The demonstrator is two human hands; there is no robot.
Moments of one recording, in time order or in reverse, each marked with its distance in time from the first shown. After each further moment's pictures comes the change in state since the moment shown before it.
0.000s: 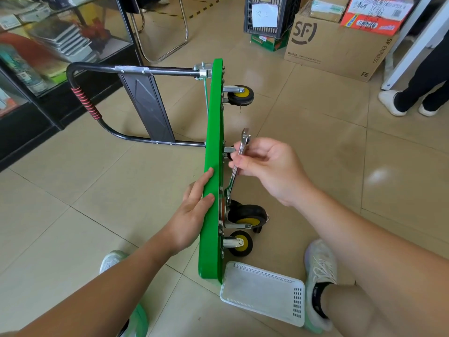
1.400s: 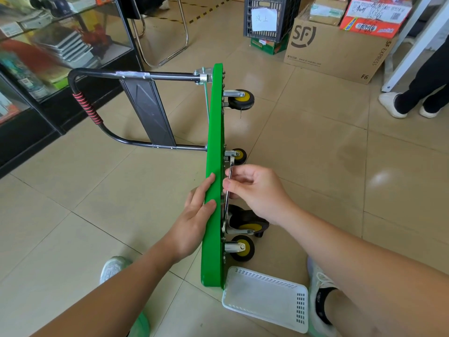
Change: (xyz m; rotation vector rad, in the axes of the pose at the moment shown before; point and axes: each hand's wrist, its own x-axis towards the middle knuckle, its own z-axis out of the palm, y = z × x) left_hand 0.004 -0.005 0.001 -0.020 -0.006 -0.001; right_hand 0.003 0.044 0.012 -0.143 -0.016 0.072
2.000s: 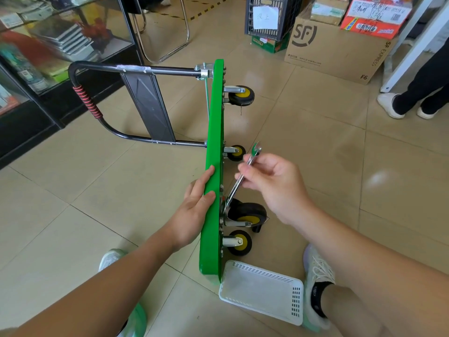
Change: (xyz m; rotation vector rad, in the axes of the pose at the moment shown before) left_hand -0.001 -0.001 0.001 0.055 0.033 0.042; right_hand -0.030 -0.017 -0.013 0.136 0.139 -0.022
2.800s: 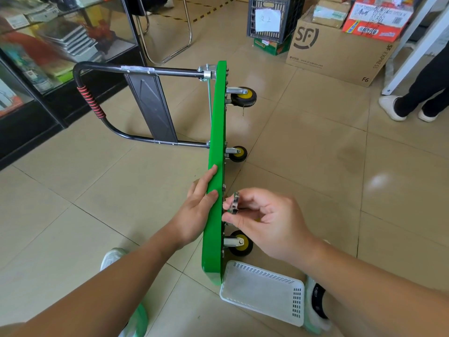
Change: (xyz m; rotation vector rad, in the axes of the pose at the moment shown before) left_hand 0.005 -0.002 0.001 0.027 0.043 0.019; right_hand -0.055 0.012 0.014 -0.140 -0.213 -0.373
